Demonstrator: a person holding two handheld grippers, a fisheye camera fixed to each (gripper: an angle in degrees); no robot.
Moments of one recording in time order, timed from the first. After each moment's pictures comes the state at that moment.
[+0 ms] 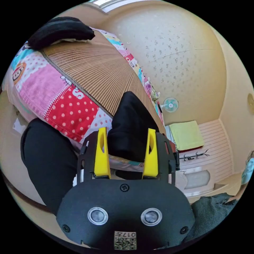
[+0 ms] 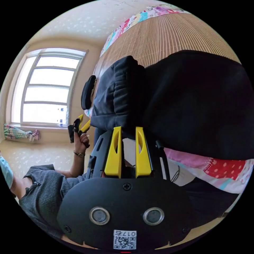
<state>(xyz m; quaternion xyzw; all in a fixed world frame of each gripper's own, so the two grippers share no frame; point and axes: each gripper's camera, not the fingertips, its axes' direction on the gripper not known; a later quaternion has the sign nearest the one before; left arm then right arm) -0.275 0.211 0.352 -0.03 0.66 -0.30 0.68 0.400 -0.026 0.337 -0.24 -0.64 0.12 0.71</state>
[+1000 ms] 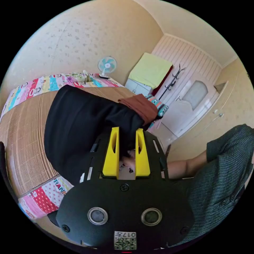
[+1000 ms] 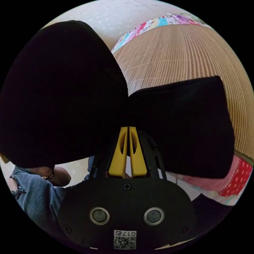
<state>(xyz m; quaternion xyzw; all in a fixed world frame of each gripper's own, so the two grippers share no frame) -0.103 0.145 0.095 0.15 0.65 0.18 0.73 0.377 -0.088 0.326 -0.21 -0.61 0.09 0.76</state>
